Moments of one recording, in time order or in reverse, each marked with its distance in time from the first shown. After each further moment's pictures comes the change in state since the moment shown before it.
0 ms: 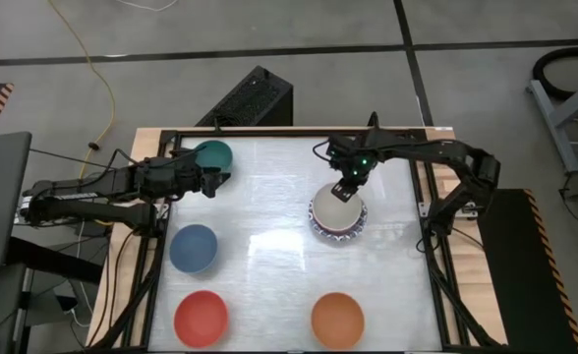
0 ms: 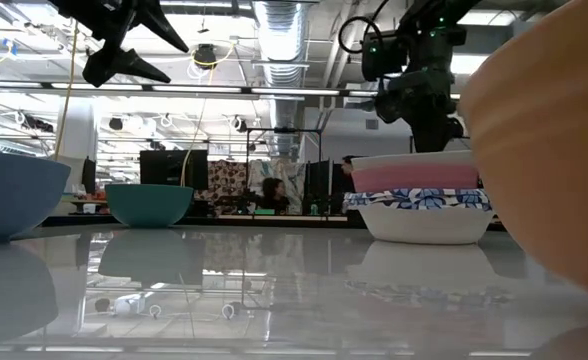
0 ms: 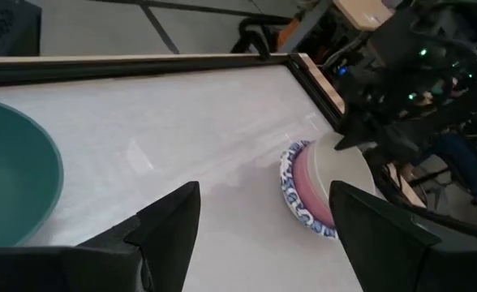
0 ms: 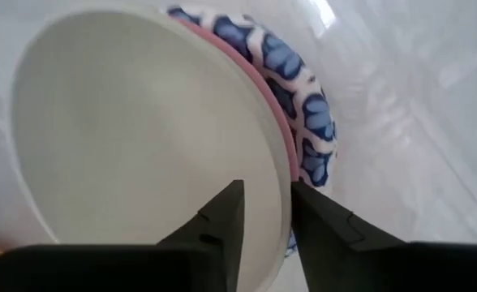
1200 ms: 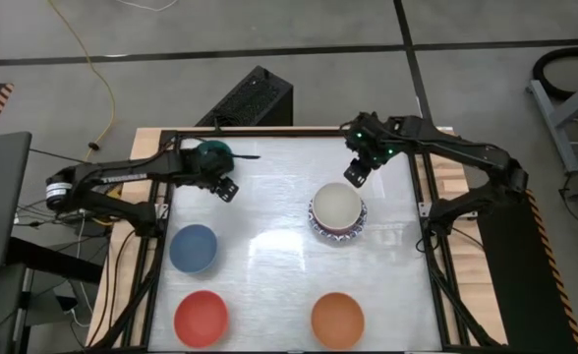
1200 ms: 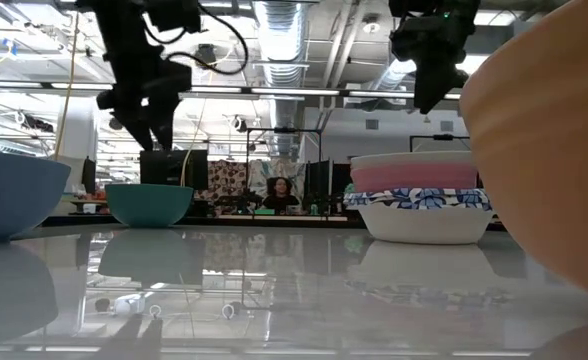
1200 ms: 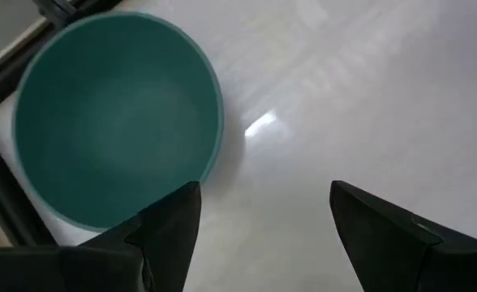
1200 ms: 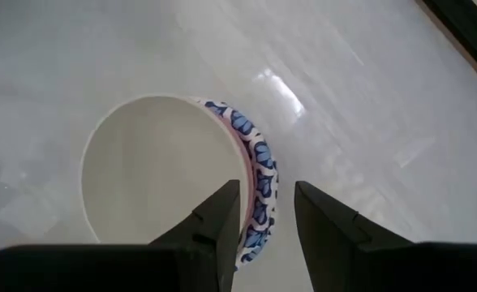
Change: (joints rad) left arm 0.204 0.518 0.217 -0.468 0.051 0.323; right arm -0.019 -0.230 0.092 -0.035 0.138 -0.022
